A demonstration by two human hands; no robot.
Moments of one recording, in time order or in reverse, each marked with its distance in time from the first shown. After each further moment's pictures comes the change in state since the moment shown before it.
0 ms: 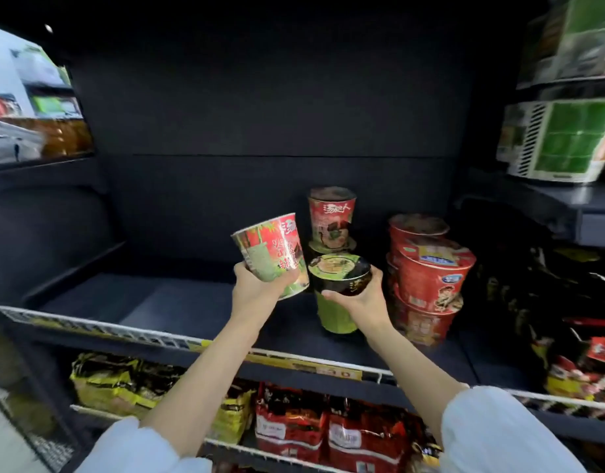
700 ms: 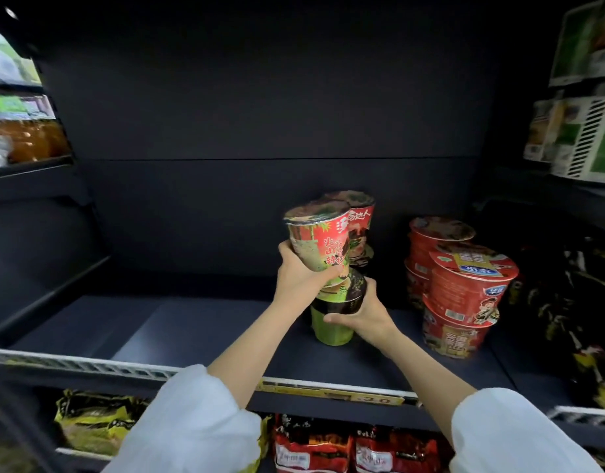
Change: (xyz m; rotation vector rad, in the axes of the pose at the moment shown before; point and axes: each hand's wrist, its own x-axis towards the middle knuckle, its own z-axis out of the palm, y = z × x) left_hand 0.073 0.005 0.025 0.053 -0.249 0.167; right_hand 0.031 0.013 0.042 -0.190 -0.133 0.064
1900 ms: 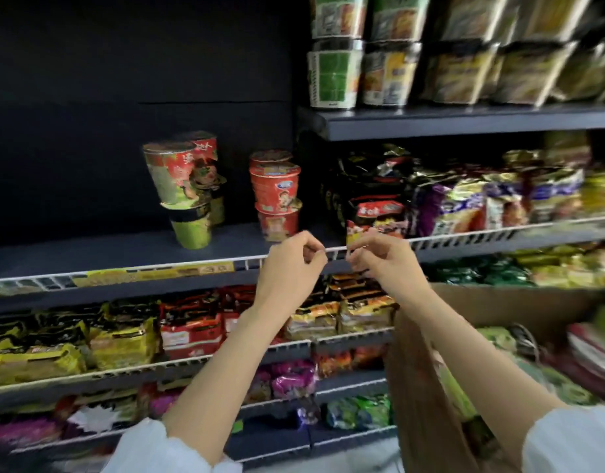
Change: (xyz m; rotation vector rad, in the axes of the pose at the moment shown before) left_hand -0.299 0.091 0.141 0.378 -0.267 0.363; right_hand -0.318 0.005 -0.229 -0.158 0.308 -0.071
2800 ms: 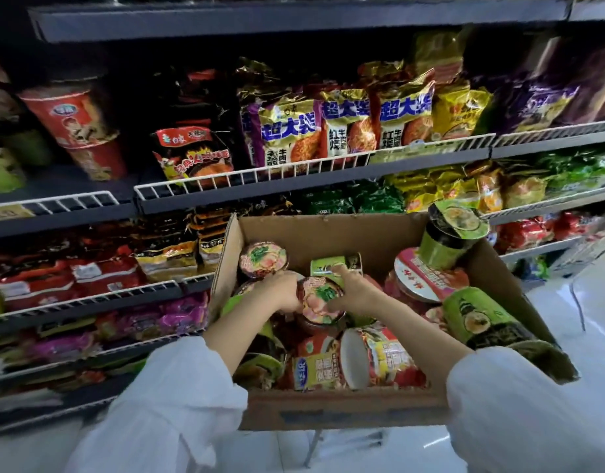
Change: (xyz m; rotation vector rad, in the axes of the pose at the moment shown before) left_hand -0.042 0.145 0.341 0.563 -0.926 -0.213; right_hand -0.075 0.273 -0.240 -0.435 -0.528 0.471
